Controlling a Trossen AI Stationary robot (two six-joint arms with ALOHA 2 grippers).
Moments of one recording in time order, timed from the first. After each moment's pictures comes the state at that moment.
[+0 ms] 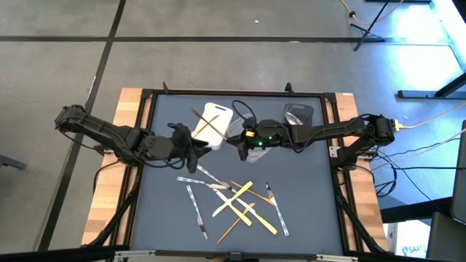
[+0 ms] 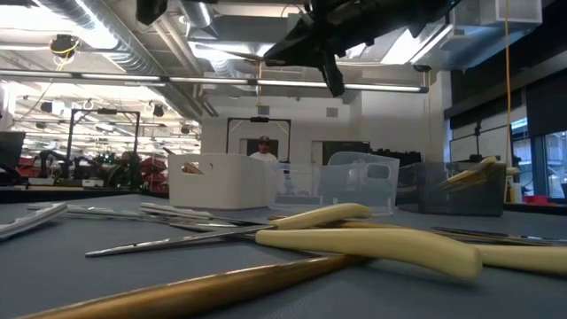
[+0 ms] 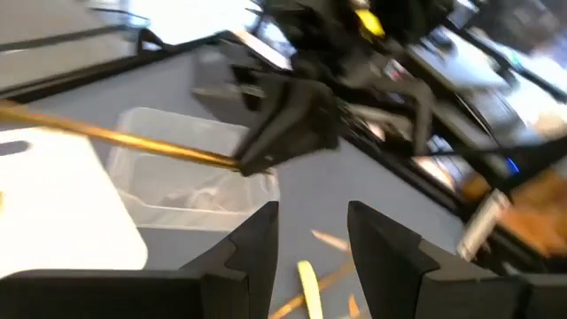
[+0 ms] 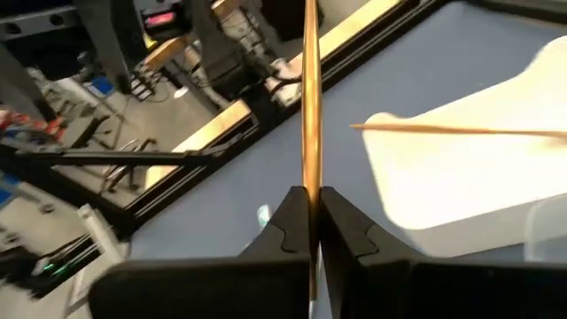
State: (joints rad) left arm -0.32 1.09 0.97 -0.32 -0.59 -0.76; right arm -0.01 1.59 1.06 0.19 0.06 0.62
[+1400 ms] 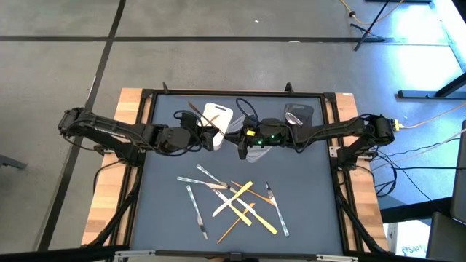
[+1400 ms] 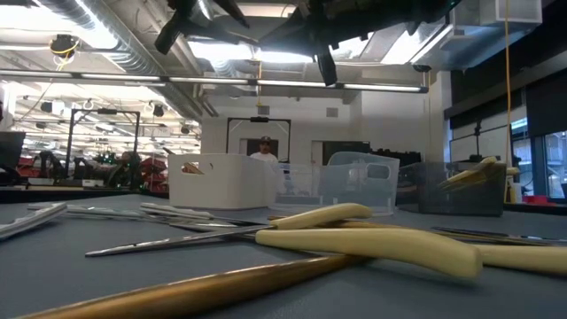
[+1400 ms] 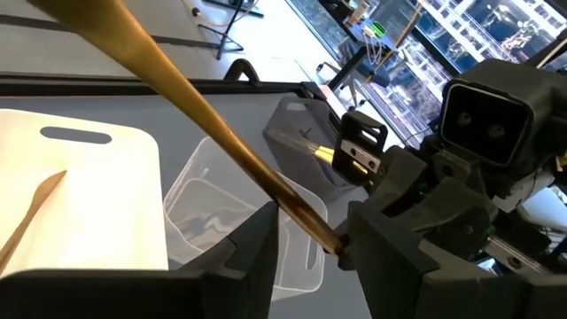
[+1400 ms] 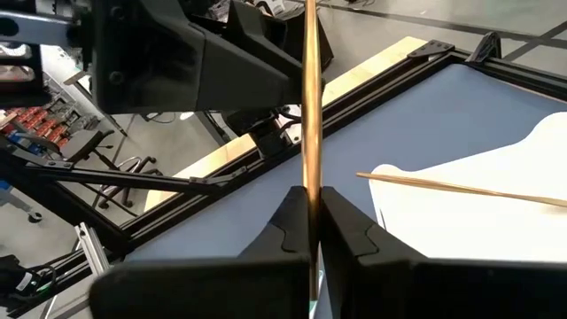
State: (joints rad) left arm -0.14 1.21 0.97 -0.23 -0.70 -0.99; right arm -0.01 1.59 1.06 0.30 0.09 0.52
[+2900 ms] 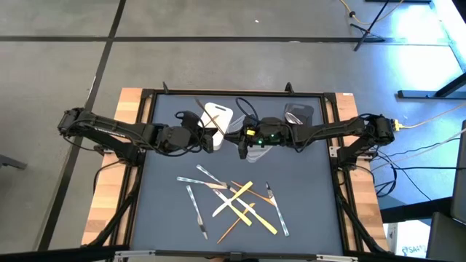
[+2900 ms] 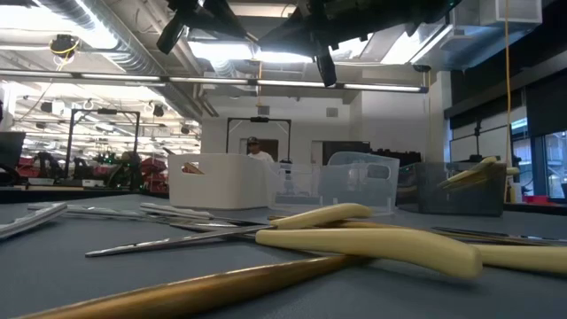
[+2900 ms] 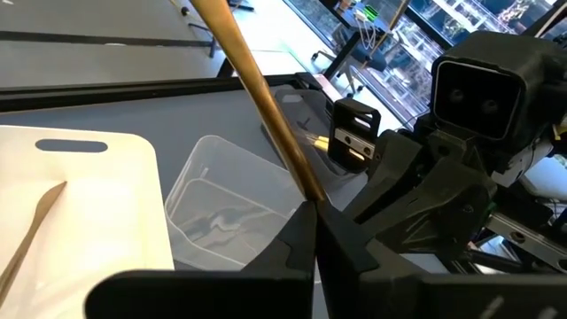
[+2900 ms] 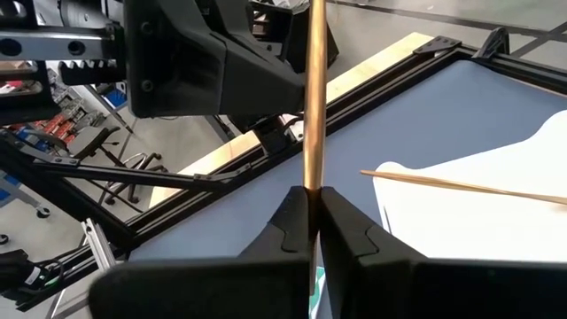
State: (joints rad) left arm -0.14 1.21 0.97 -0.23 -0.66 -0.90; right arm -0.01 1.59 1.06 0.30 0.05 0.52
